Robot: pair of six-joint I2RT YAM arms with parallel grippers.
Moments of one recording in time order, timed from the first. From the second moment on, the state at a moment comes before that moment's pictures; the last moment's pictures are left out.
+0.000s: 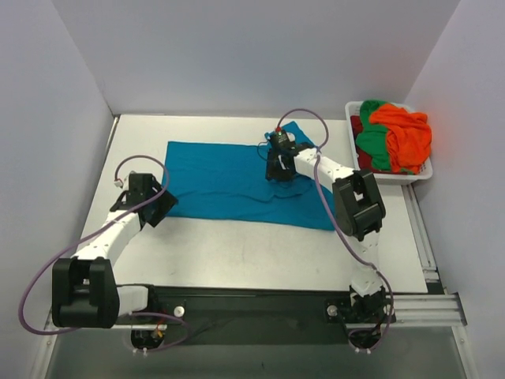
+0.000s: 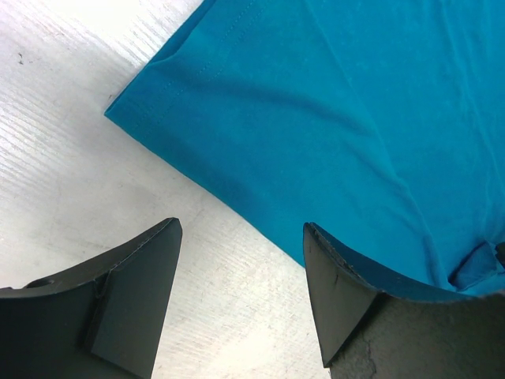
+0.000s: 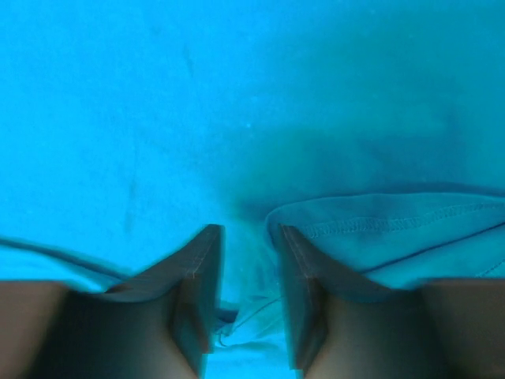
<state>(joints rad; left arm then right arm) -0.05 1.26 0.70 -0.35 -0.06 -0.88 0.49 2.11 1.59 -0.51 0.10 0.50</state>
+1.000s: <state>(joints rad) -0.05 1.24 0.68 -0.35 -0.06 -0.88 0.45 2.04 1.49 -0.53 0.01 0.36</state>
